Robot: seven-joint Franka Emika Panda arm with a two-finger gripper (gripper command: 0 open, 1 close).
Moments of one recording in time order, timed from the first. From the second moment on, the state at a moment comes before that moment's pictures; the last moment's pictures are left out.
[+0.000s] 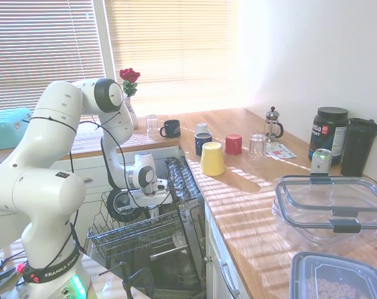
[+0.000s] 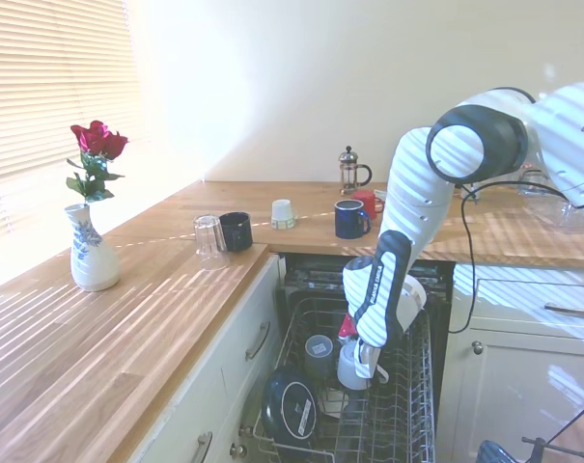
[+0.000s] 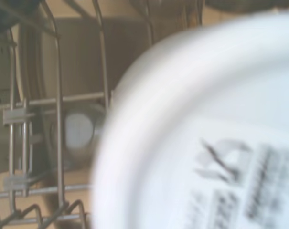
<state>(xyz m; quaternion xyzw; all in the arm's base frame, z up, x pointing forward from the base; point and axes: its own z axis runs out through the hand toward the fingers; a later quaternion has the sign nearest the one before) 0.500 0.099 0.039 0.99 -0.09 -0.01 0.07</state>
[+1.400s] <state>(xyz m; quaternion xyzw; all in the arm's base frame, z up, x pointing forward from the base) 0.458 0.139 0.149 0.99 -0.08 0.06 0.10</state>
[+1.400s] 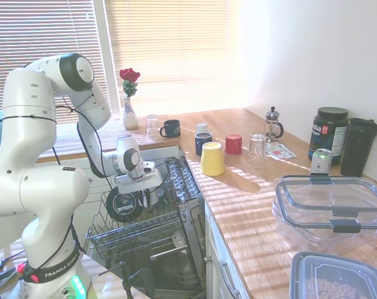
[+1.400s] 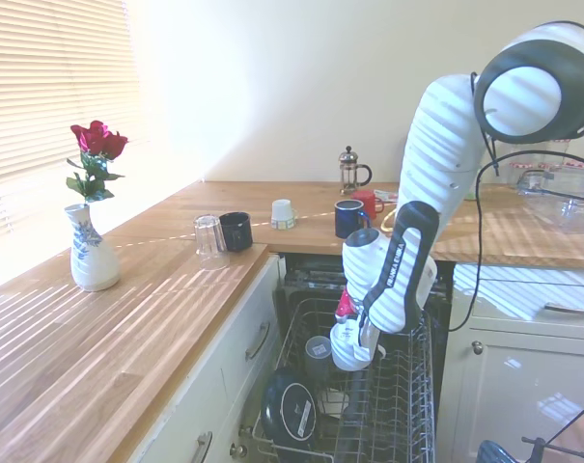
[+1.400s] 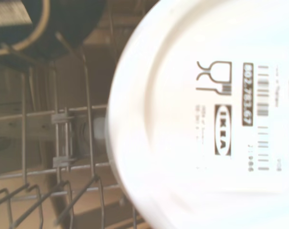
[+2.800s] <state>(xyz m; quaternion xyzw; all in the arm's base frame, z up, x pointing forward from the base) 0.596 0.017 0.396 0.97 -0.22 0.06 0.06</state>
